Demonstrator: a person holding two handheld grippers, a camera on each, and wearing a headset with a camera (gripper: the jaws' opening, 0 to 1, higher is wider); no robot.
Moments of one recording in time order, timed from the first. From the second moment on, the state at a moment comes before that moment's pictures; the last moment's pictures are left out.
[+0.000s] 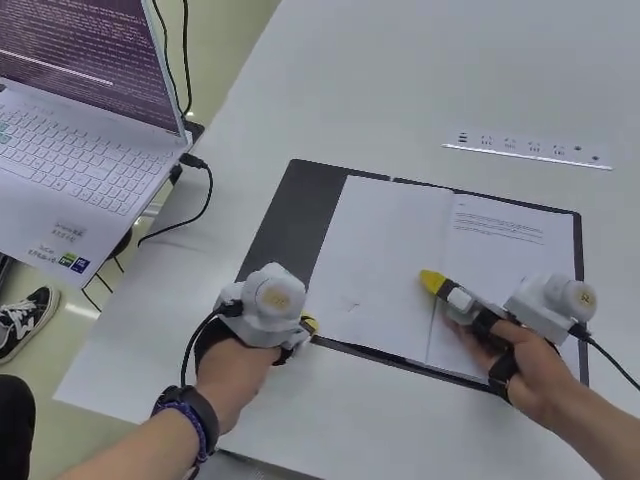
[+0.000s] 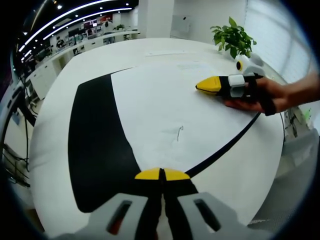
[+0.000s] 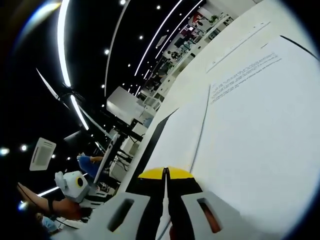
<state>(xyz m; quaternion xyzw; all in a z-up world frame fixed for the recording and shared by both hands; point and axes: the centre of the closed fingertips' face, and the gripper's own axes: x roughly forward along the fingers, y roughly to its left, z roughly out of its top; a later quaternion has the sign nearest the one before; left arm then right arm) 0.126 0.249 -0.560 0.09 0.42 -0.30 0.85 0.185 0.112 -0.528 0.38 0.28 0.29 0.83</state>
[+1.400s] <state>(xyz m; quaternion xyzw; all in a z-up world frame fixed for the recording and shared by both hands) 0.125 0.248 -0.560 0.10 0.42 -0.30 0.85 0.110 0.115 -0.542 0.38 0.32 0.33 0.81</state>
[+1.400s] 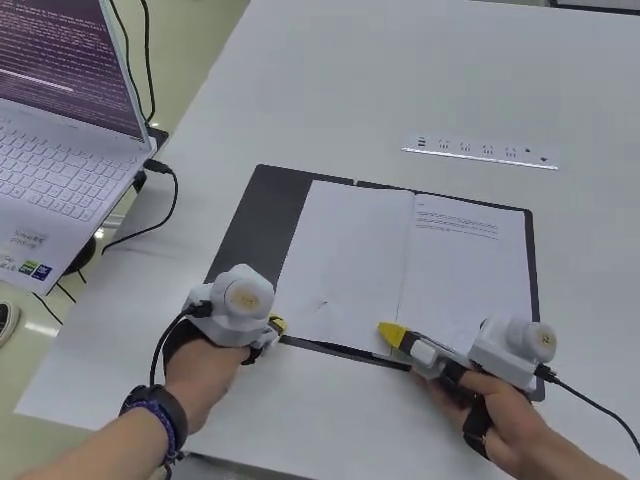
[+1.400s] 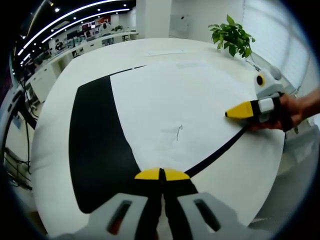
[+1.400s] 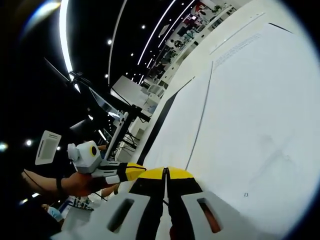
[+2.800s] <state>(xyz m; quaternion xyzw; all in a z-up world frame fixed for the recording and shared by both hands) 0.110 0.231 -0.555 0.09 0.45 -0.31 0.83 0.104 0.102 -0.521 0.39 0.30 0.29 0.82</state>
